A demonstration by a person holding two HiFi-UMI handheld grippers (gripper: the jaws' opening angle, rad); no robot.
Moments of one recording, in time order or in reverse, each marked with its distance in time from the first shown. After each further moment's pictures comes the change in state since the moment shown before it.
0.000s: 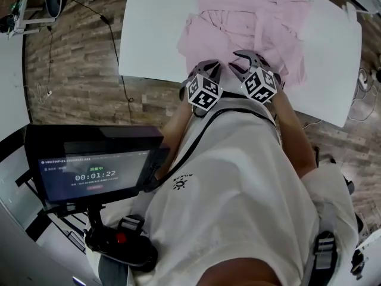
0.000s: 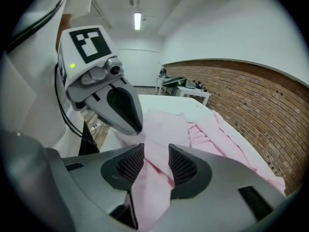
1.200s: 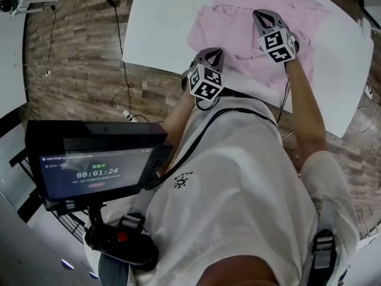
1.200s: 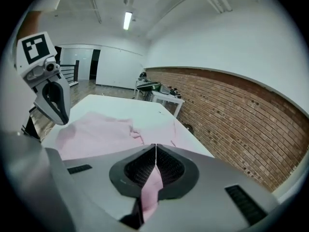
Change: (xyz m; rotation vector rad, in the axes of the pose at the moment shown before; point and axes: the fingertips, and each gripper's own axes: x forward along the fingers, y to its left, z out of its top) left arm 0.030 0.063 0.016 -0.118 -0.017 0.105; right arm 0.052 -0.199 -0.004 0.035 -0.051 -0.255
